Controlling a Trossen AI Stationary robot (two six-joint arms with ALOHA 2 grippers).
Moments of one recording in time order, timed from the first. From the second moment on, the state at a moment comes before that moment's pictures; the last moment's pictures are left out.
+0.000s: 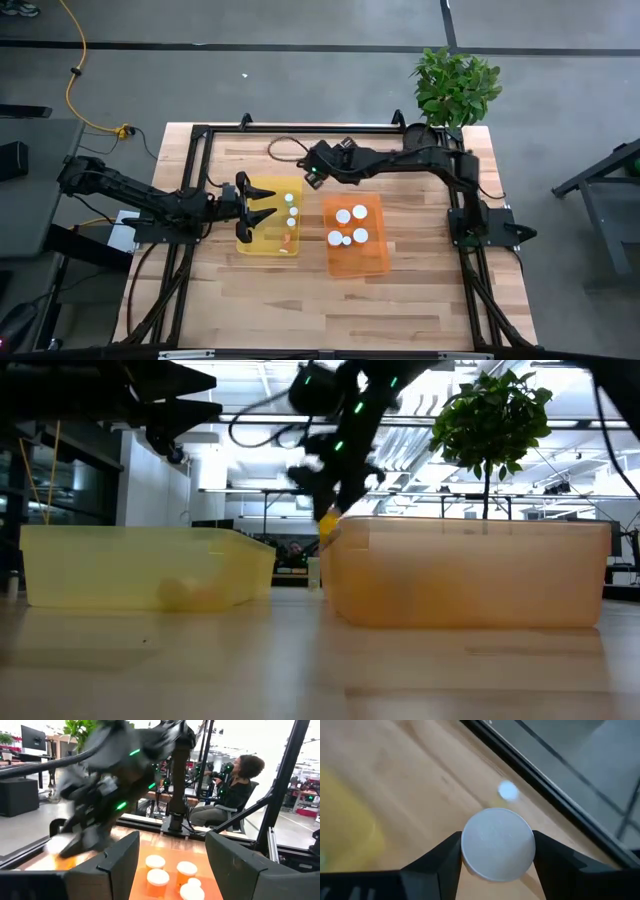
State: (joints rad) left arm -0.07 0.88 0.17 0.83 -0.34 -0.09; right arm -0.18 2.03 1.64 -0.64 0.59 0.40
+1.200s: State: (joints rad) left arm -0.07 0.88 0.17 0.81 -0.25 -0.10; right arm 0.26 1.14 0.69 0.03 0.51 0.28
